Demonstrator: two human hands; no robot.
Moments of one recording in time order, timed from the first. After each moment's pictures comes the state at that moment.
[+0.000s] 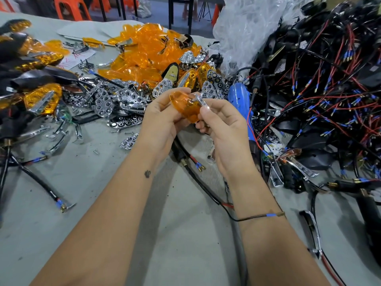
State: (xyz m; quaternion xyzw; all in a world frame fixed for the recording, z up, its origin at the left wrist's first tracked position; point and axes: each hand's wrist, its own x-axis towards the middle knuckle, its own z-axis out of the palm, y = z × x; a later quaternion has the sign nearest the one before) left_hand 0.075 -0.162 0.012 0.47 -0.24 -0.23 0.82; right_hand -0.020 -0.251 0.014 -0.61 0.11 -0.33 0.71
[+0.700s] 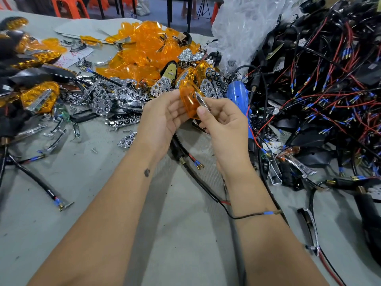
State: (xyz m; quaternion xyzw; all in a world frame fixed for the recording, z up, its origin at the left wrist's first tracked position) left_hand 0.073 -0.163 0.015 0.46 -0.23 -0.24 0.82; right_hand -0.019 -0.250 0.013 -0.65 0.14 -0.38 0.65
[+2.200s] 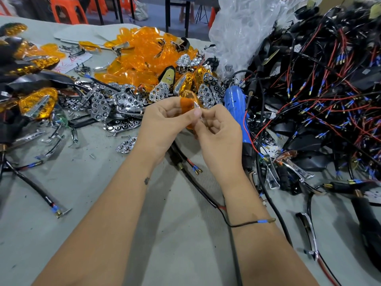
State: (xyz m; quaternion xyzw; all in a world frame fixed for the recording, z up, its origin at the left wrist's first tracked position) left_hand 0.070 -0.161 0.015 0.55 -0.31 -0.17 0.76; right_hand -0.019 -0.246 0.006 -0.73 0.17 -0.40 0.52
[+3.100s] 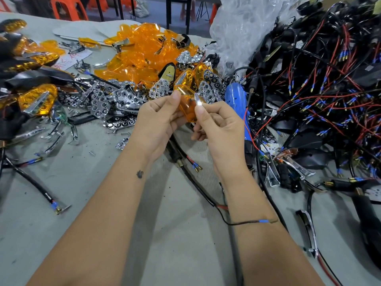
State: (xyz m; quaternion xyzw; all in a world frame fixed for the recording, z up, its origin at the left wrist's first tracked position) left_hand 0.077 -0.160 0.012 0.50 -0.26 -0.23 0.80; right_hand -0.023 -0.245 0.016 -0.62 0.13 -0.36 0.68
